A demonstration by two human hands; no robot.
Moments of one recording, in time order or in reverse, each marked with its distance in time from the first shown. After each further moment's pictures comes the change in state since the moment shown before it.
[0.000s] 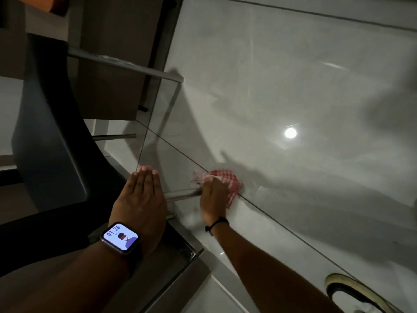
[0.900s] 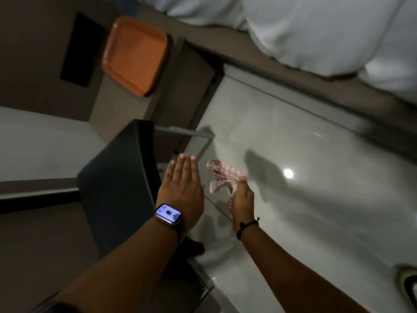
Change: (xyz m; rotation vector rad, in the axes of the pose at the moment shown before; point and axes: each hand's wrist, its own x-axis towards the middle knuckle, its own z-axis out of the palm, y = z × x) left_hand 0.029 -0.147 -0.111 -0.486 0.379 -0.046; right_hand 0.037 -0.257 -0.055 0.516 -0.101 0.211
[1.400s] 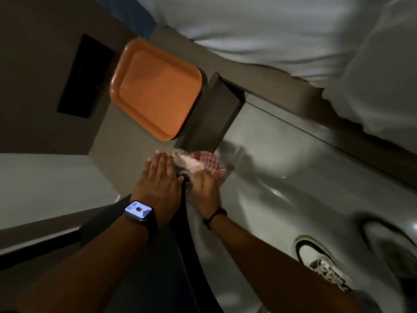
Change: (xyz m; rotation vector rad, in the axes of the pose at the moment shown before) left_hand 0.169 -0.205 -0.024 -0.101 -0.003 -0.035; right_hand 0.102 -0.065 0.266 -0.348 -0.199 -0.415
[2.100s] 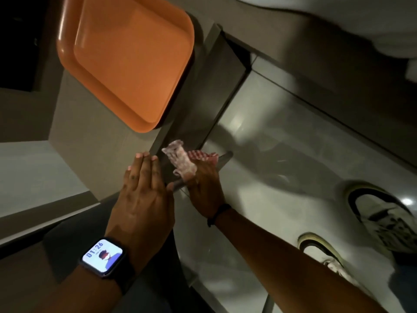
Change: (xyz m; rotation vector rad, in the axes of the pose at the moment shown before) left_hand 0.034 0.002 0.049 -0.150 0.028 -0.010; right_hand 0.070 0.118 -0.002 -0.504 -0.197 -0.302
